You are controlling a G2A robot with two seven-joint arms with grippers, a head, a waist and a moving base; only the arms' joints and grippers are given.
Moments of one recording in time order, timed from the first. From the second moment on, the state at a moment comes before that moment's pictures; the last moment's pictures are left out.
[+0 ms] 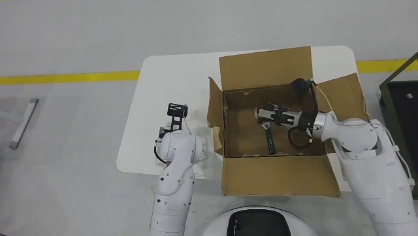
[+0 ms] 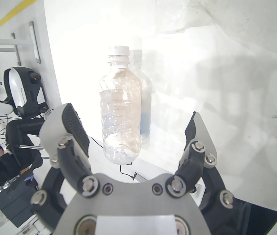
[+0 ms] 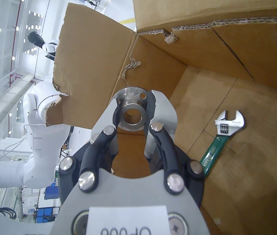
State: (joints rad) left arm 1.01 -1.63 -1.36 -1.50 2.04 0.02 -1.30; right arm -1.10 -1.31 1.51 -1.57 -0.27 -0.27 1.02
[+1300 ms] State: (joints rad) left arm 1.01 -1.63 -1.36 -1.50 2.04 0.02 -1.30; right arm -1.54 -1.21 2.14 -2.02 -0.86 -0.01 1.01
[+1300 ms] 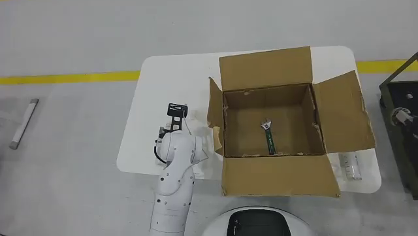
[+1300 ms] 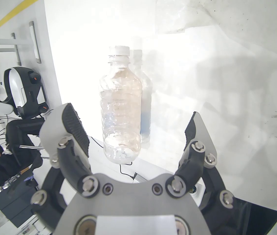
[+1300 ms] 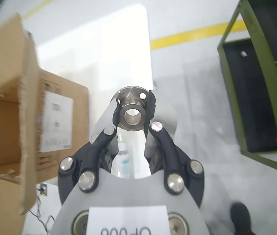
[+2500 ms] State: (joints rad) left arm 1.01 -1.63 -1.36 -1.50 2.04 0.02 -1.30; right arm -1.45 -1.18 1.79 -1.86 -1.24 0.00 1.27
